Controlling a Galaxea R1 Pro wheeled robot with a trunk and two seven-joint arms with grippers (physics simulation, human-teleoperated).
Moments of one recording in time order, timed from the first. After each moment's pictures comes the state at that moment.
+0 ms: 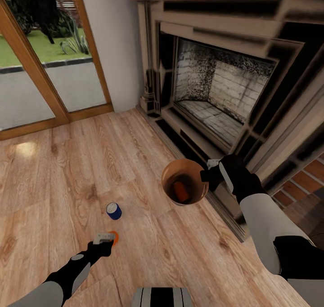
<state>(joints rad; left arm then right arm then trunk) -0.62 0.11 -0.14 -0.29 0.17 -0.08 -0.17 -1.09 -0.03 0.06 -0.75 0.07 1.04 0.27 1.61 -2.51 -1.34</state>
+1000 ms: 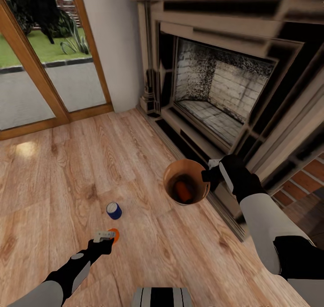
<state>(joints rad) -0.62 0.11 -0.14 -0.30 0.17 -0.10 -0.18 -1.09 -0.03 0.05 -0.75 0.07 1.05 0.23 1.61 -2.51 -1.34</state>
